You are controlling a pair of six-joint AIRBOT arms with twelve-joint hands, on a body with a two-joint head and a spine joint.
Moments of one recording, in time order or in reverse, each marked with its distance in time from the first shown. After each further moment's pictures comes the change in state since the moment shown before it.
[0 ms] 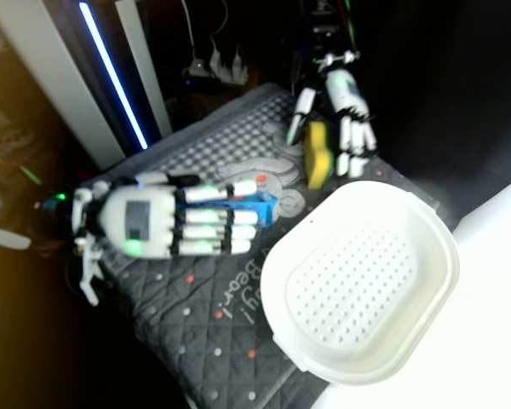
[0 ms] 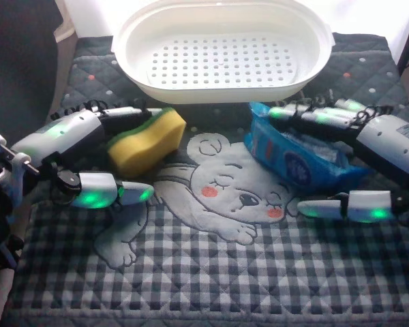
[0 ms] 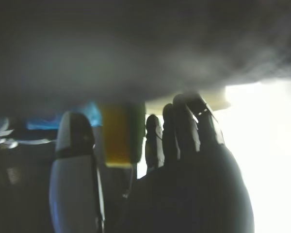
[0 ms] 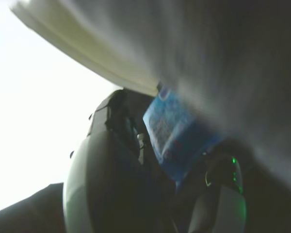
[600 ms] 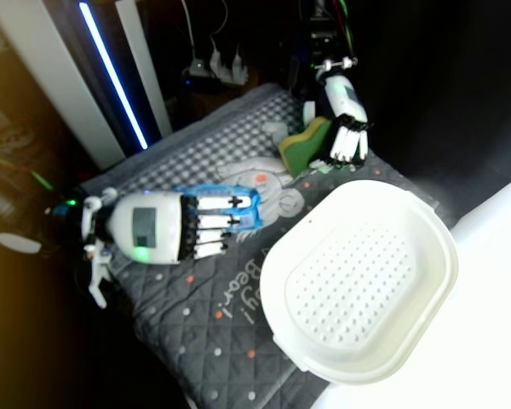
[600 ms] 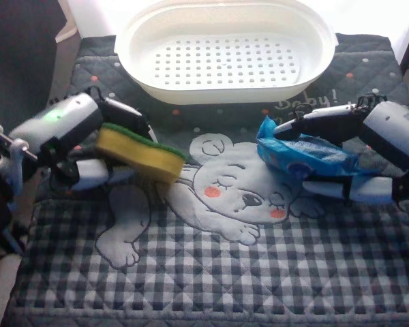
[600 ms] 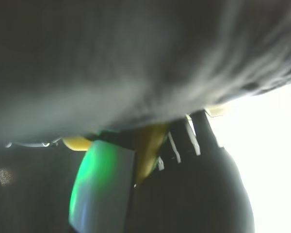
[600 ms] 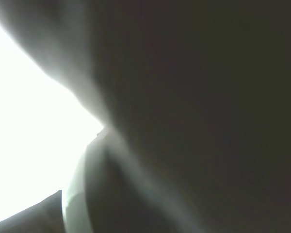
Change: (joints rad) left arm -0.049 0.010 0.004 0.017 -0.032 -0.004; right arm 0.024 0.000 0.043 -0.013 0.040 0.086
